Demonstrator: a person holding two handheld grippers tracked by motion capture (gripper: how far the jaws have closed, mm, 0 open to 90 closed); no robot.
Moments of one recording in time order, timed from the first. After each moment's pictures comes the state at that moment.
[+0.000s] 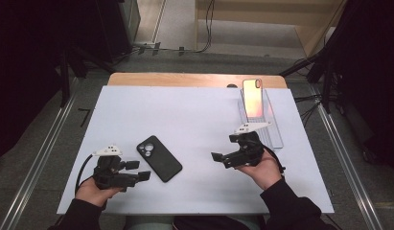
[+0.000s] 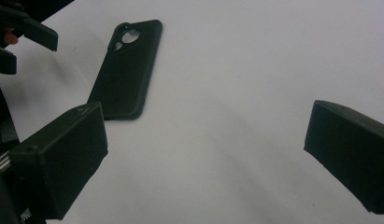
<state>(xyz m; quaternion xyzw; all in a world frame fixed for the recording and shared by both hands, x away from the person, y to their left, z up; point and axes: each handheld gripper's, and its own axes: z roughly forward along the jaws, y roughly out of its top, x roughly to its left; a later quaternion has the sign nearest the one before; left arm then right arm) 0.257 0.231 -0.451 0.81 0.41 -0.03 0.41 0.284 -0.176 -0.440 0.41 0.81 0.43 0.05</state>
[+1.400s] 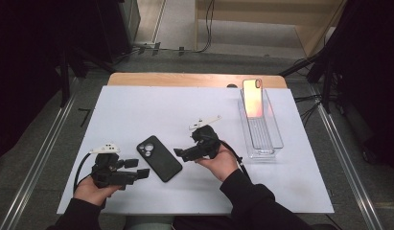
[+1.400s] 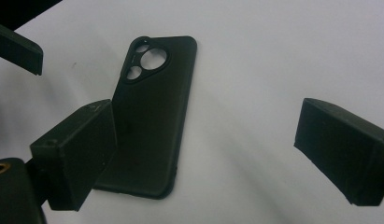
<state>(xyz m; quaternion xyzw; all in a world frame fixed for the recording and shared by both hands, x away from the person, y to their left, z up) 0.259 0.233 -0.444 0.81 0.42 -0.03 0.42 0.319 -0.069 -0.454 0.38 0.83 0.40 0.05</state>
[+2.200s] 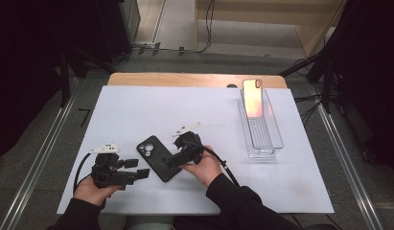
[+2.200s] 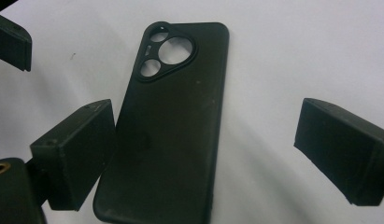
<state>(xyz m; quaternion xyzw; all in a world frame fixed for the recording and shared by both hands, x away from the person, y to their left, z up) 0.259 0.233 -0.444 0.81 0.42 -0.03 0.42 0.317 -0.023 -0.475 0.38 0.84 0.38 0.05</state>
